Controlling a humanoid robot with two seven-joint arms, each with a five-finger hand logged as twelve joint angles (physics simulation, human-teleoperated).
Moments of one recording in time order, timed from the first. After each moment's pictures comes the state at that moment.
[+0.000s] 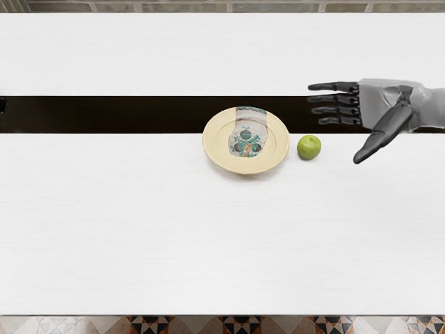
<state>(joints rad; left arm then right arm) -0.06 0.00 0.37 -0.16 0.09 -0.19 0.15 1.04 -1.00 0.40 1.37 -0.07 0.61 -0.25</state>
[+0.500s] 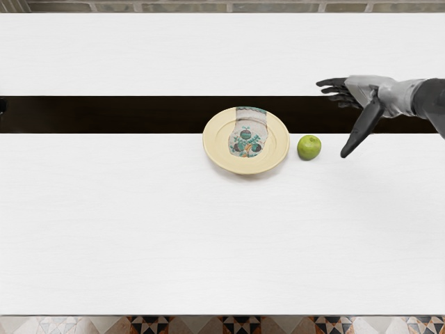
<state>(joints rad) -0.06 0.00 0.37 -0.16 0.09 -0.19 0.15 1.11 -0.82 0.37 1.39 -0.64 0.20 -0.43</state>
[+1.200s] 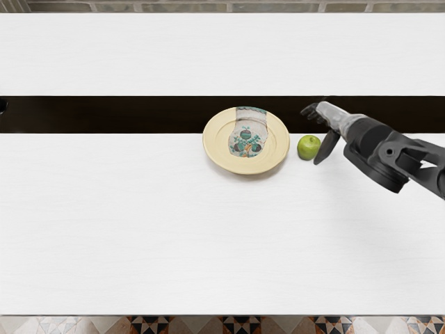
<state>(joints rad) -0.06 0.00 0.37 -0.16 0.09 -0.19 0.15 1.00 -0.52 0.29 1.31 -1.08 -0.16 -0.60</state>
